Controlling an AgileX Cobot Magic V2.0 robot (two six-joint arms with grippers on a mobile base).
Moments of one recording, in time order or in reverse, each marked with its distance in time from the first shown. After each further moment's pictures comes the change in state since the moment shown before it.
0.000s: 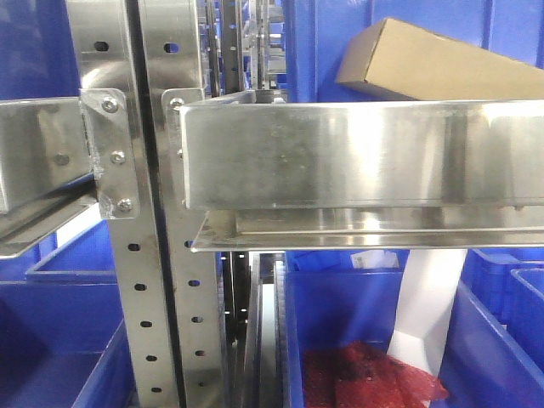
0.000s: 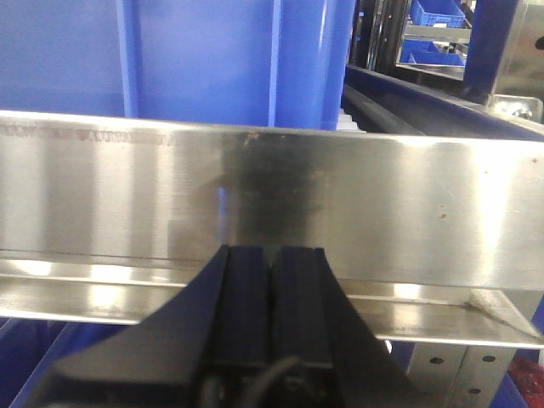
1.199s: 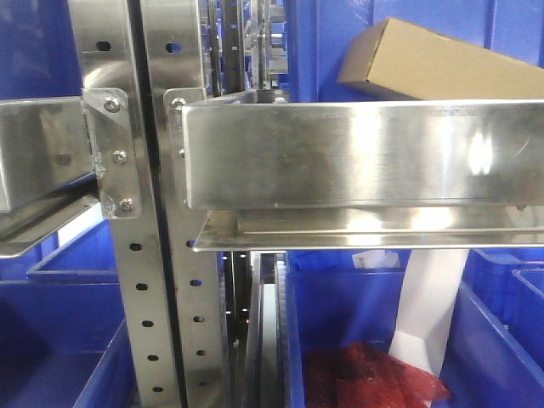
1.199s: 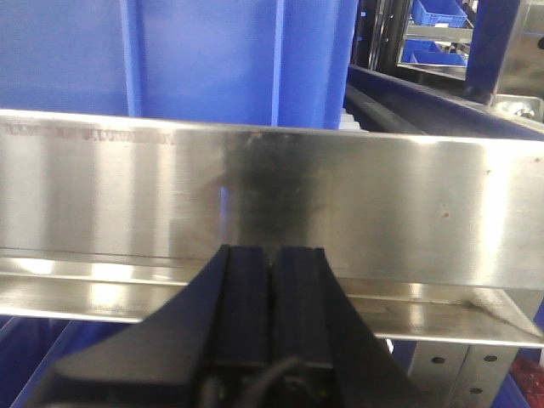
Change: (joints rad) left arm 0.000 0.000 0.000 0.000 0.000 0.000; right arm -0.210 -0.544 0.670 -0.082 -0.275 0.060
